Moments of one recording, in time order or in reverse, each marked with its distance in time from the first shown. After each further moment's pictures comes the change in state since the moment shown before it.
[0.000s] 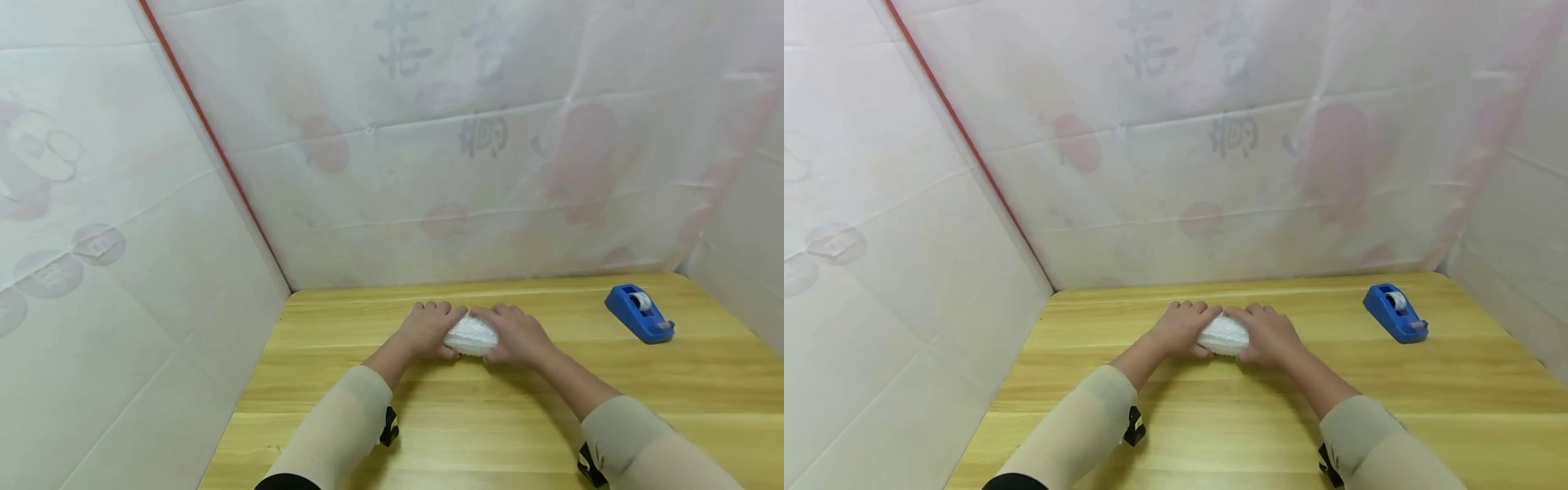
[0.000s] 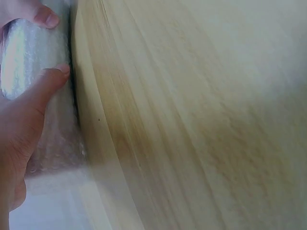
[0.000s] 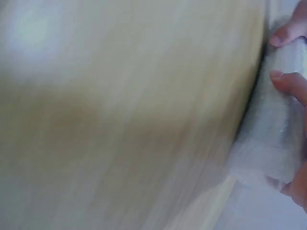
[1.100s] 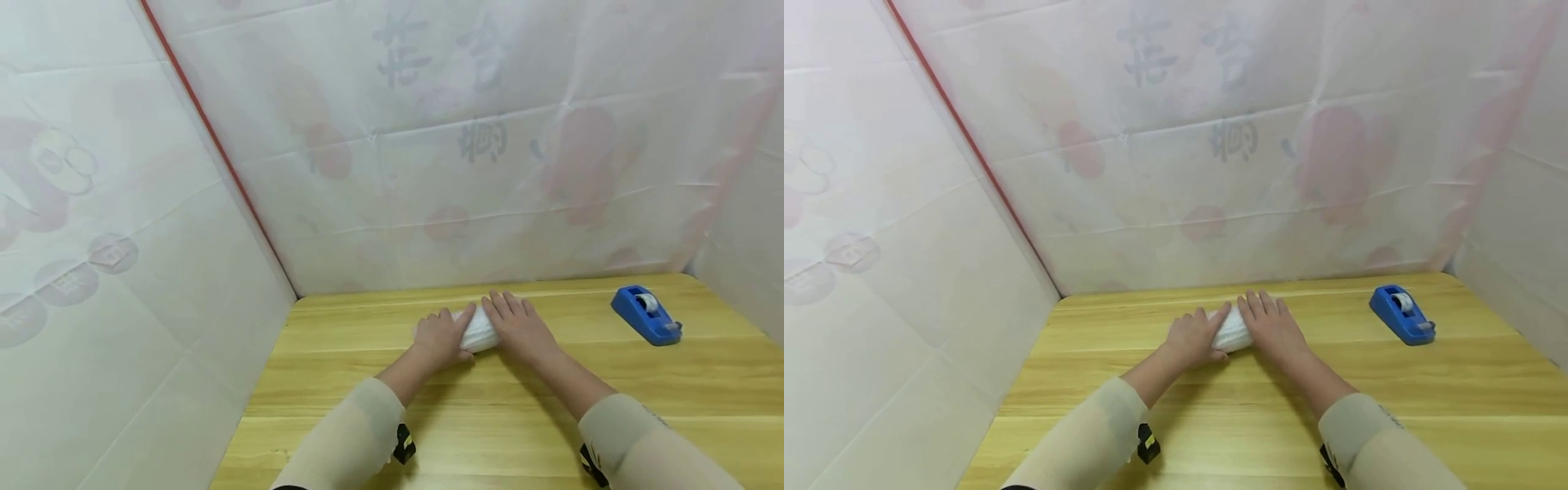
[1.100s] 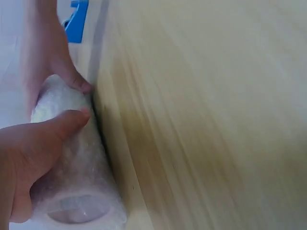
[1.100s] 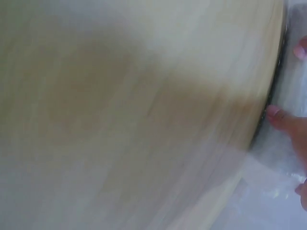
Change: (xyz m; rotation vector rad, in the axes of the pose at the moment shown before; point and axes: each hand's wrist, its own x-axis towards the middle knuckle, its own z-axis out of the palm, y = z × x) left_hand -0.001 0.041 -0.026 0.108 -0.202 -0.310; right_hand 0.004 0.007 0.008 -0.334 0.148 -0.123
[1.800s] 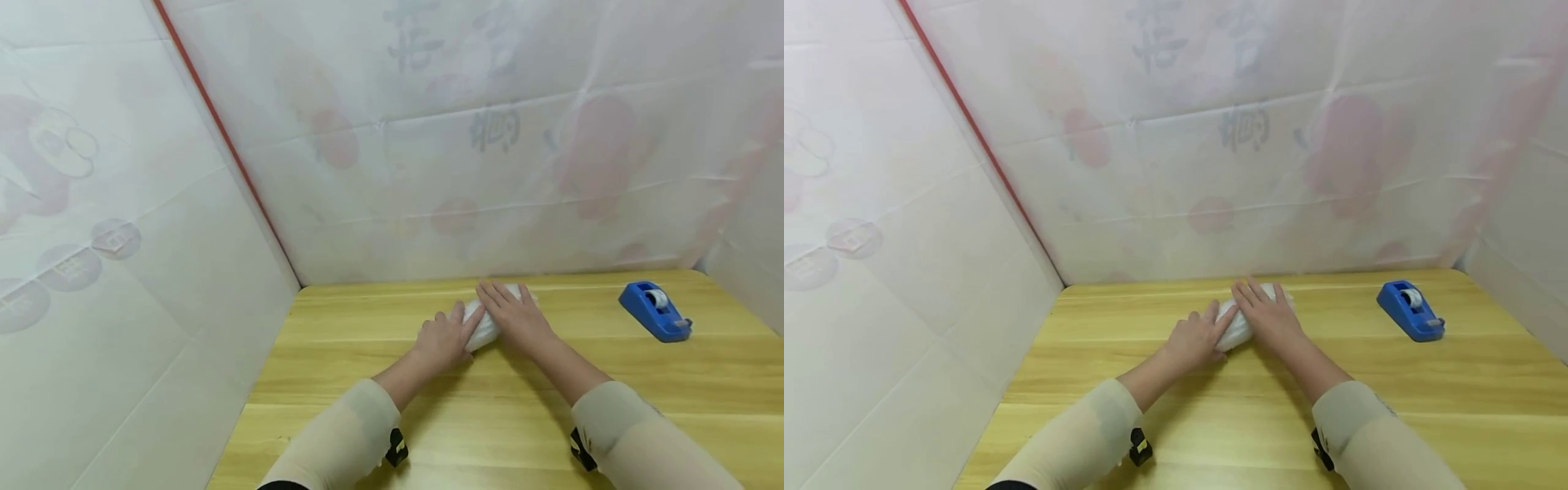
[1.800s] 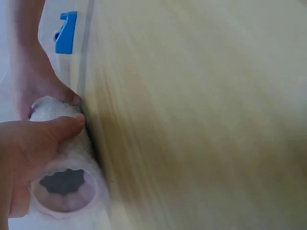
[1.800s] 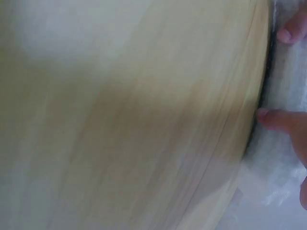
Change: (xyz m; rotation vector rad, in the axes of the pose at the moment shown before) left_hand -0.017 0.000 0.008 -0.023 0.108 0.061; right_hand 0.017 -0.005 -0.003 0.031 -0.026 -0.040
